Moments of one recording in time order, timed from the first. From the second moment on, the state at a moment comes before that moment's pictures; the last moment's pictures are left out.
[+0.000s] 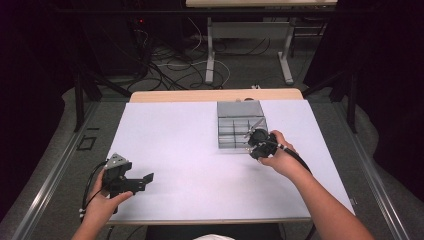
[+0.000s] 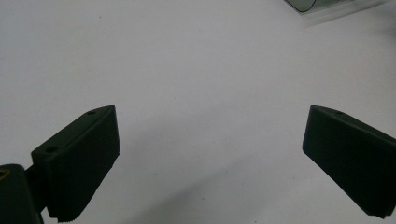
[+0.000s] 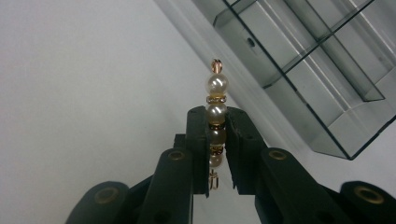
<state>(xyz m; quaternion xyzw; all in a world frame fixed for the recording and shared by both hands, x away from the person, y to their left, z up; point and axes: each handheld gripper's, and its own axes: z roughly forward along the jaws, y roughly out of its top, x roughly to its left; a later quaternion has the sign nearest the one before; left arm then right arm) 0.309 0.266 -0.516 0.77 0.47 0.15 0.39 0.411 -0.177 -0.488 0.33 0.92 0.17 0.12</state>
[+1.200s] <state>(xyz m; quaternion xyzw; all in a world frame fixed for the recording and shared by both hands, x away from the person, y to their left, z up) 0.309 0.268 -0.517 0.77 0.48 0.15 0.39 0.447 -0.176 -0.476 0.37 0.89 0.21 0.15</state>
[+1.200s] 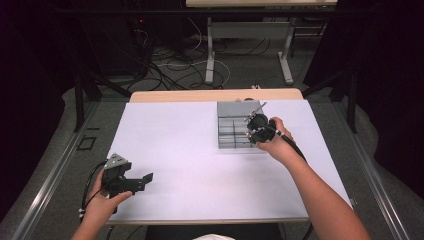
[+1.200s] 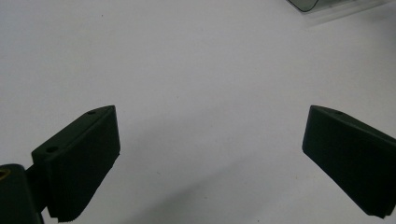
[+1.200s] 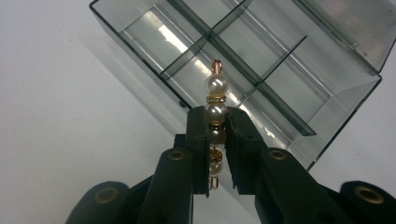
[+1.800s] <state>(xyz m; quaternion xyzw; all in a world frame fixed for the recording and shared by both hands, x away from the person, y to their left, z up) 0.310 0.268 -0.518 0.77 0.48 0.15 0.39 0.464 -0.184 -0.475 0.40 0.87 0.22 0.17</state>
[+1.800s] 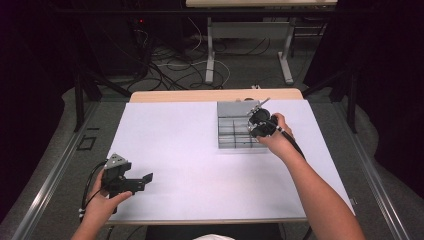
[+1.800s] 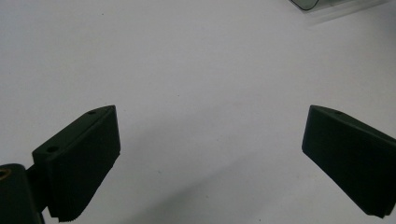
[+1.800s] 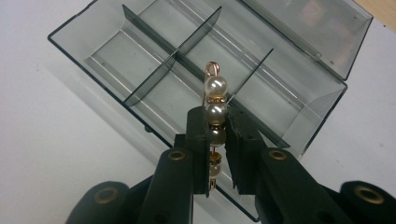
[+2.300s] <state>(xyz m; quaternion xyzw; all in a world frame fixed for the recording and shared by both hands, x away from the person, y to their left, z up) 0.309 0.268 -0.518 0.77 0.47 0.15 0.39 0.471 -0.185 -0.476 0.42 0.86 0.23 0.19</state>
